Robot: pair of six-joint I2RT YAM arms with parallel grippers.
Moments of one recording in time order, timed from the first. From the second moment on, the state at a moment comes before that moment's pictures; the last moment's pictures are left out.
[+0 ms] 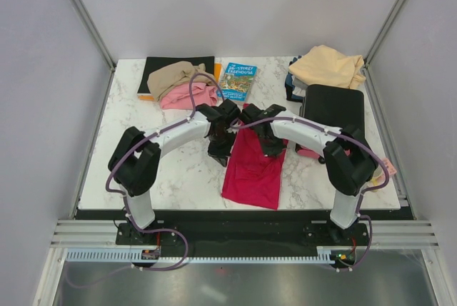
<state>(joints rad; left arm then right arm) -0.73 1.82 1.35 -0.91 0.16 -0.42 0.72 1.83 1.36 -1.02 0.35 0.52</state>
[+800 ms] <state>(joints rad) -0.89 1.82 1.38 -0.97 0.20 -0.36 0.57 1.91 1.39 -0.80 0.33 0.57</state>
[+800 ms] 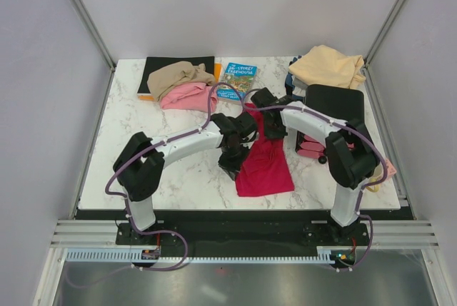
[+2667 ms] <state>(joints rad) -0.88 1.97 1.42 -0.72 0.11 -0.39 0.79 1.48 0.77 -0.49 0.08 0.74</state>
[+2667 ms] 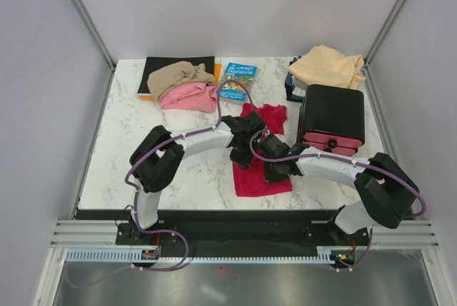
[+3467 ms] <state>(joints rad) -0.74 2.03 1.56 -0.69 -0.07 -0.44 0.80 1.48 0.76 -0.44 0.07 0.74</state>
